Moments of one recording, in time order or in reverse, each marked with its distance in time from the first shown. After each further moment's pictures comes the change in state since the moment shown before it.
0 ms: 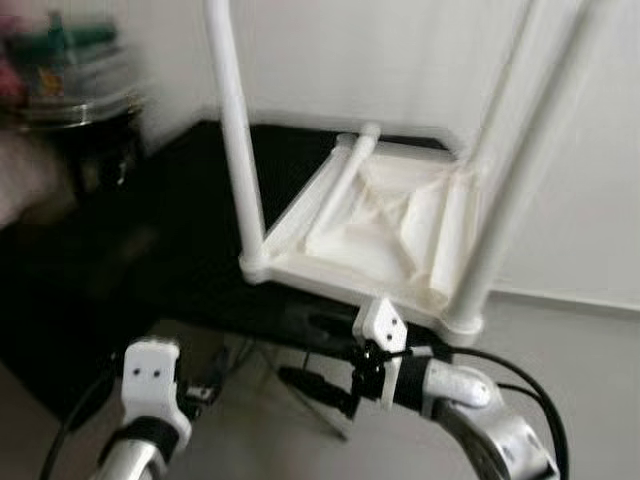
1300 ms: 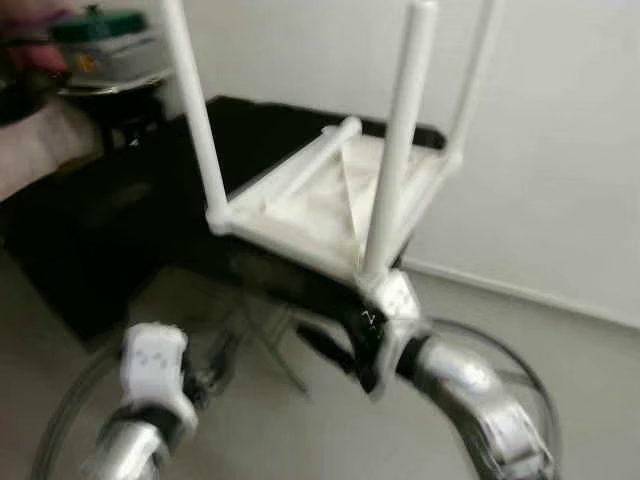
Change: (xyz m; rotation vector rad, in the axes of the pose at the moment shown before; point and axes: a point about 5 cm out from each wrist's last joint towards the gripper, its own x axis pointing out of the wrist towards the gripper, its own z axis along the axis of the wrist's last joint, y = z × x) left arm 0.003 0.002 -0.004 -0.010 0.017 -0.016; right arm 0.007 -0.017 -0.001 0.039 0.006 -0.189
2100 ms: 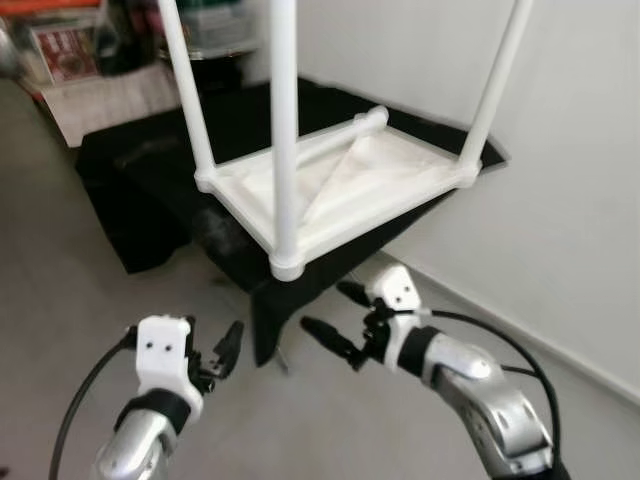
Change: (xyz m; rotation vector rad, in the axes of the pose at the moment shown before) left arm 0.007 -0.007 0.001 -0.017 -0.021 -0.031; right arm -0.006 -0.012 0.000 0.004 0.009 -0.032
